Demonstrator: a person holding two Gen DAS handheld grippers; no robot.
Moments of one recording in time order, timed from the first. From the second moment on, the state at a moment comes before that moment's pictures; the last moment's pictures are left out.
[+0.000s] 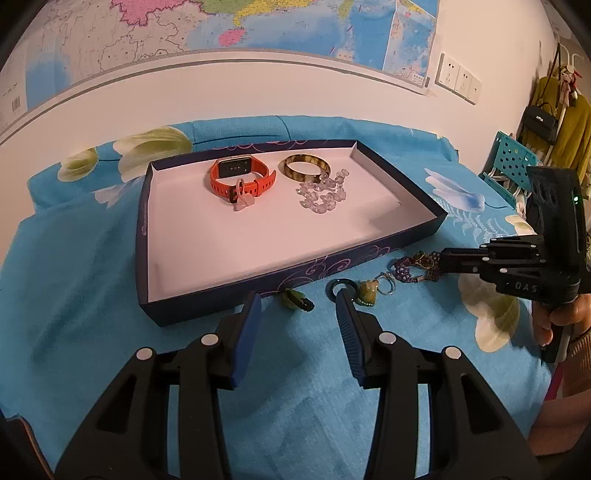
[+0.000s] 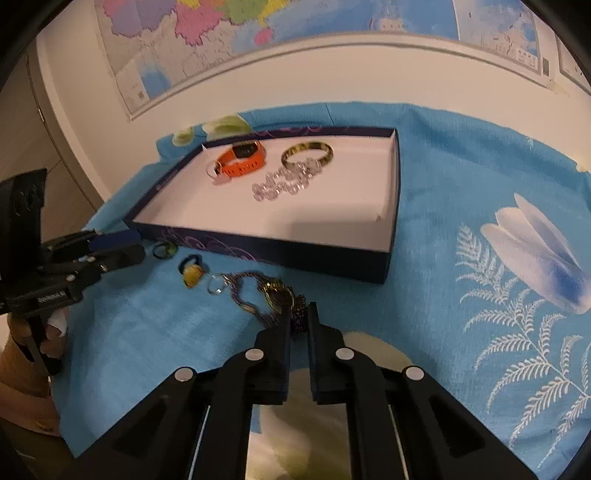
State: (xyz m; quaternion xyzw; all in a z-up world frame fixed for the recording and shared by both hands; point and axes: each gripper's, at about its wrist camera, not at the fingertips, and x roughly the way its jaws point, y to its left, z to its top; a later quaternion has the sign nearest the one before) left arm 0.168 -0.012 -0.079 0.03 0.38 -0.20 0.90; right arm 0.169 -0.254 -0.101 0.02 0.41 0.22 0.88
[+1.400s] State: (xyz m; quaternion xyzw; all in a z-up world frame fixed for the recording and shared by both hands) left arm 0.191 -0.023 -0.098 0.01 0.42 -0.20 0.88; right arm 0.153 -0.245 -0.061 0.07 0.34 0.28 0.89
